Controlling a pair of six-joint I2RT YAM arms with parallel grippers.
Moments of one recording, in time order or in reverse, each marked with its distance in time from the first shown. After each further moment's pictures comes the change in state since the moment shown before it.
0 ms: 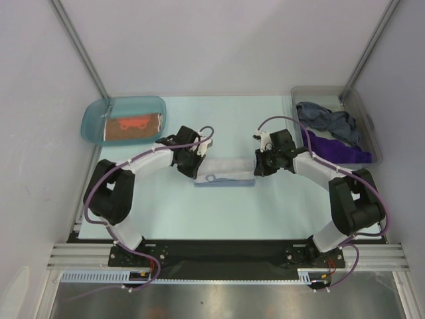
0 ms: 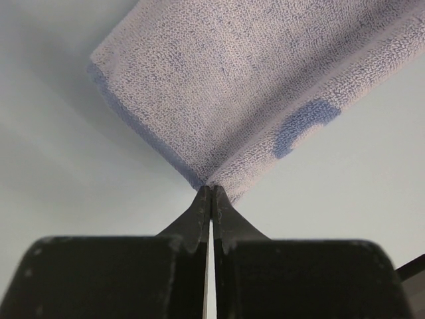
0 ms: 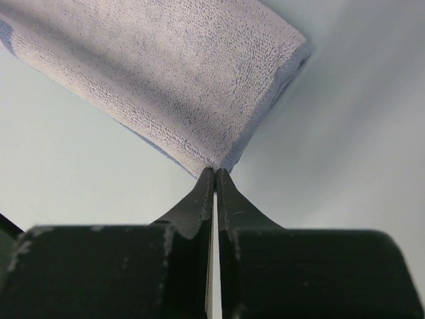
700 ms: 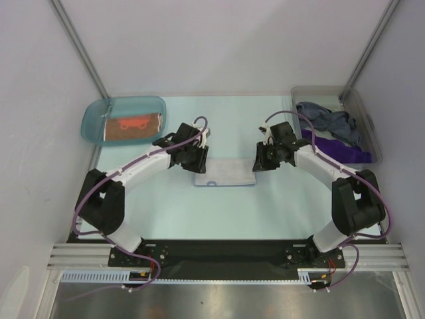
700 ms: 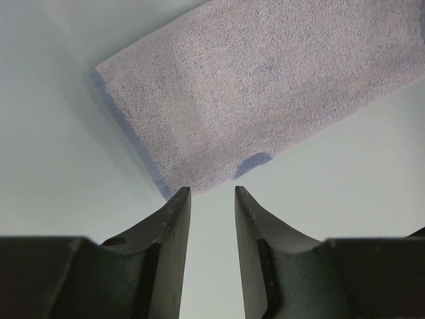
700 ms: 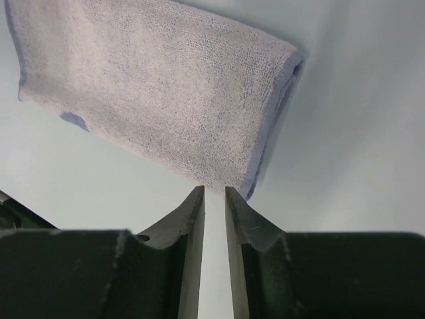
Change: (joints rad) left arm -0.055 -0.117 0.016 0.015 -0.058 -0.274; right arm 0.003 -0.002 0.136 -0.191 0.021 0.215
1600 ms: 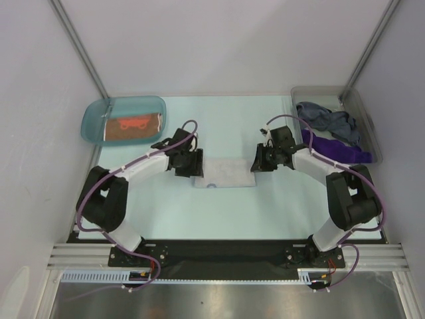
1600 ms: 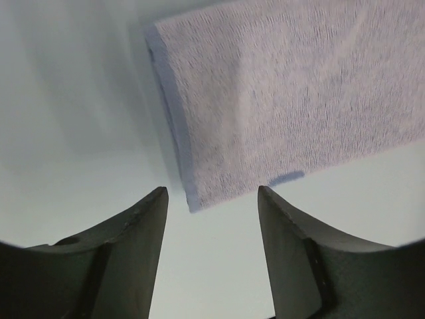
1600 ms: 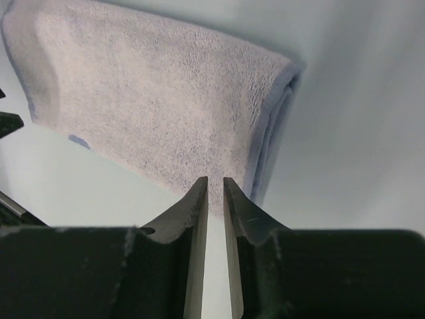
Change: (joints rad) left arm 0.040 0.029 -0.096 0.048 -0.056 -0.222; right arm -0.018 0.041 -0.100 0.197 -0.032 0.105
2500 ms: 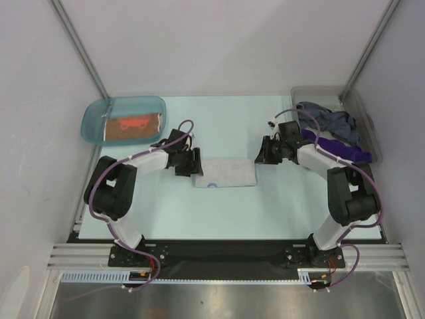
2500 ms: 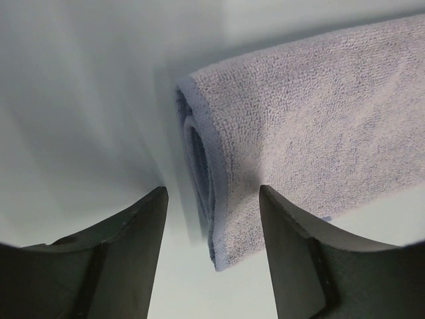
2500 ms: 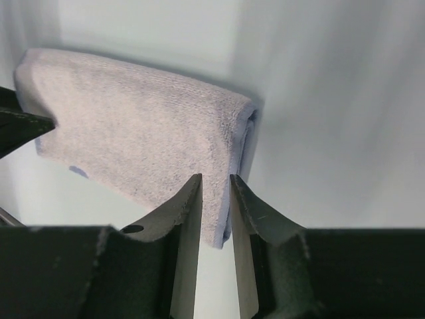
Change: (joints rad) left arm 0.106 0.120 -0.041 0.179 0.126 0.006; right arm -0.088 0.057 0.044 0.057 -0.021 -0.013
